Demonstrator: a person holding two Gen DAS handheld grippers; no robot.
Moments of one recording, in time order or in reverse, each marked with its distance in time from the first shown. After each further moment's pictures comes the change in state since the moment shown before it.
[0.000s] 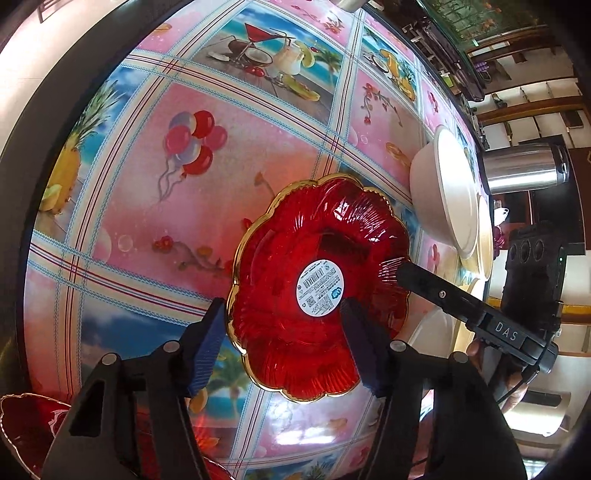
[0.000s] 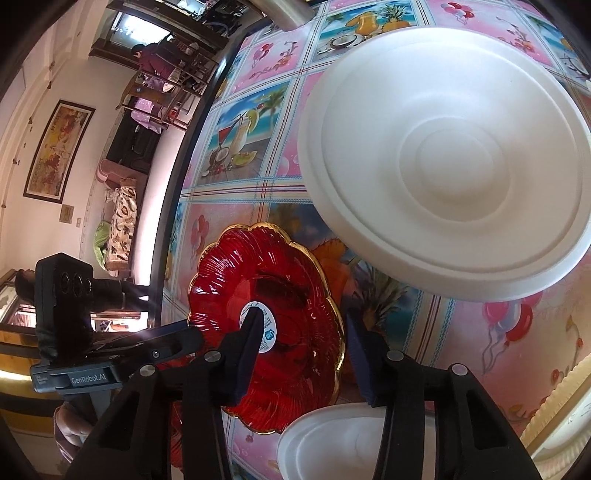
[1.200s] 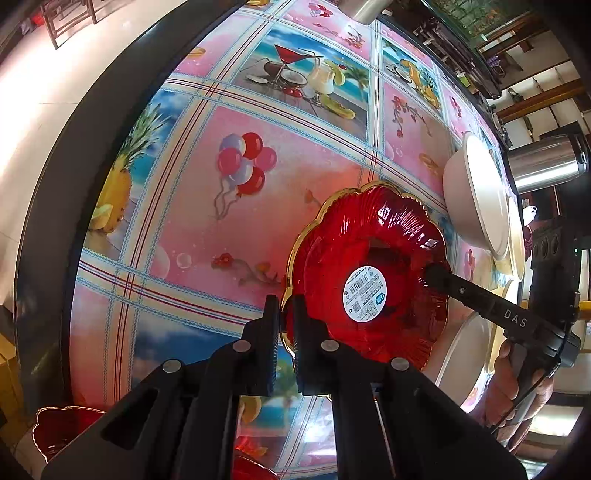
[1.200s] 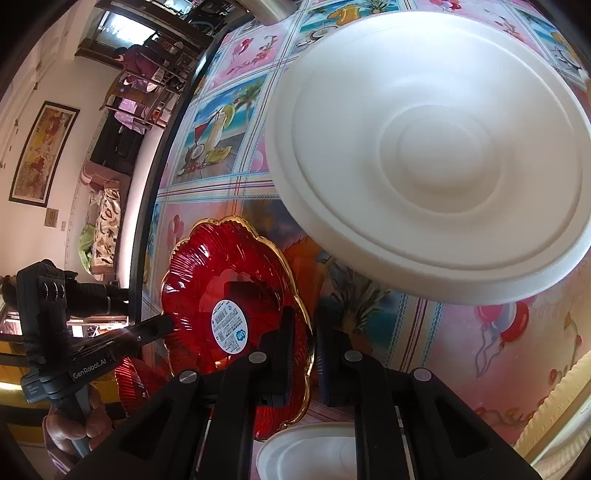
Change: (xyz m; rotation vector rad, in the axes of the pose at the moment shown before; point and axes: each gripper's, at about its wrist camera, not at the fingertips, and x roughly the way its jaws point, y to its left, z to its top) left arm -0.012 0.010 -0.004 0.041 -0.072 0.147; right arm 0.007 -0.007 -0.003 0.018 0.004 -0.070
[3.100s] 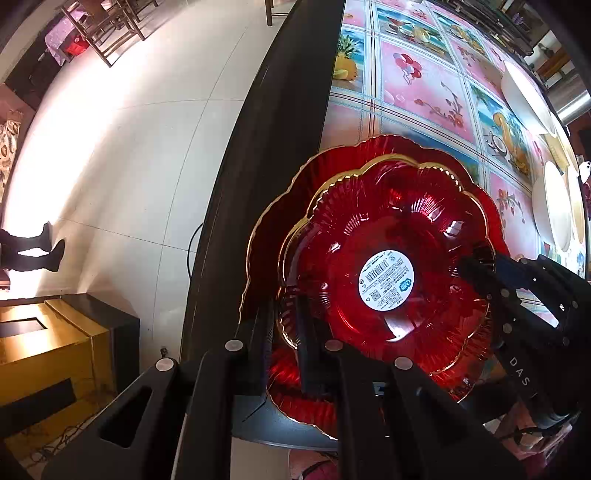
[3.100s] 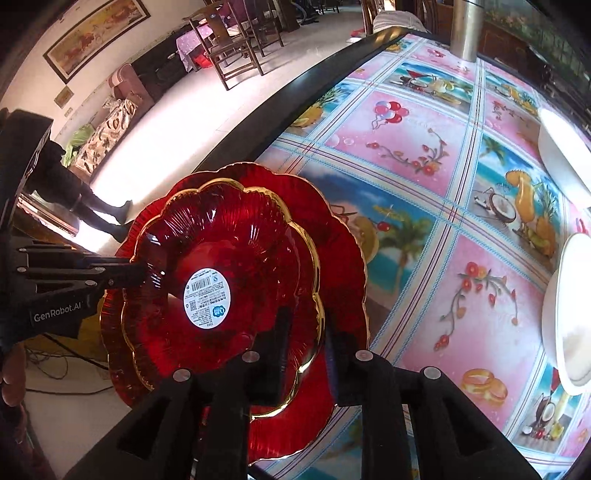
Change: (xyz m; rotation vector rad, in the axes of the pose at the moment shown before) left arm -0.074 0.115 -0.145 0.086 0.003 0.330; right arm 0.051 0.212 -0.210 -0.454 -0.100 -0.227
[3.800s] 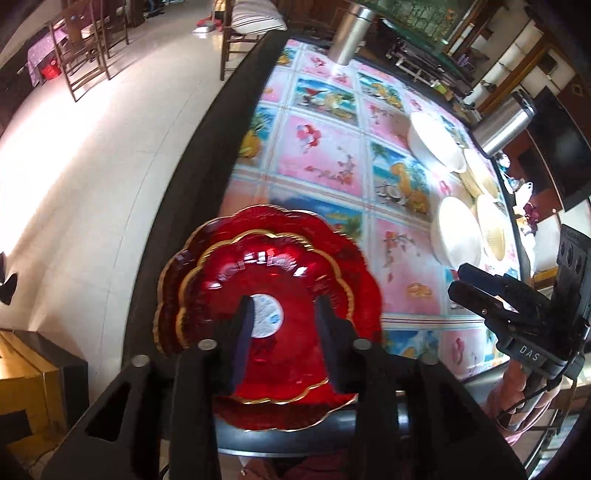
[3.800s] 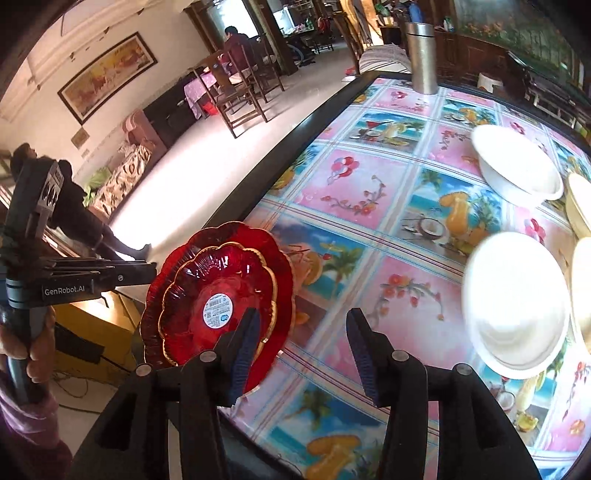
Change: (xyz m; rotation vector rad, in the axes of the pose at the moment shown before) left arm -0.070 -0.048 -0.010 0.041 -0.240 -0.275; right arm -0.094 -0.069 -0.024 0.095 -0.180 0.101
